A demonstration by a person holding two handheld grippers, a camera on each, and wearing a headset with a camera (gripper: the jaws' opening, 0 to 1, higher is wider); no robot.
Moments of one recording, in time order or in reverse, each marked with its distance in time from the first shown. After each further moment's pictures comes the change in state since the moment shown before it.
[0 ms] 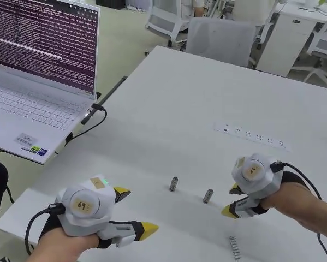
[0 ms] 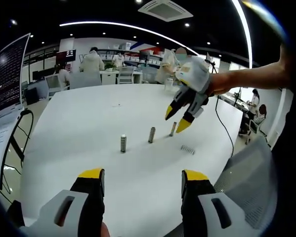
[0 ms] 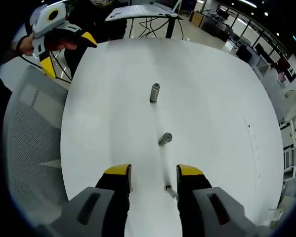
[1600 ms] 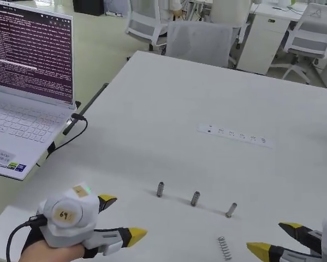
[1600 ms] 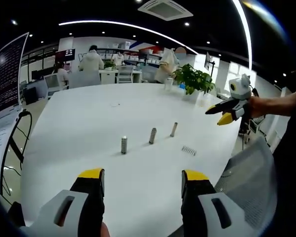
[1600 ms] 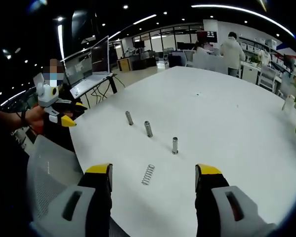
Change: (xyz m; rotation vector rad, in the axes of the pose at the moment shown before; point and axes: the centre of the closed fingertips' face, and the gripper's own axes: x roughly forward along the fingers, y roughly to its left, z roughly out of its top) left arm 0.005 0.003 0.005 0.001 0.009 -0.009; right arm -0.095 0.043 -0.081 0.671 -0.485 -0.185
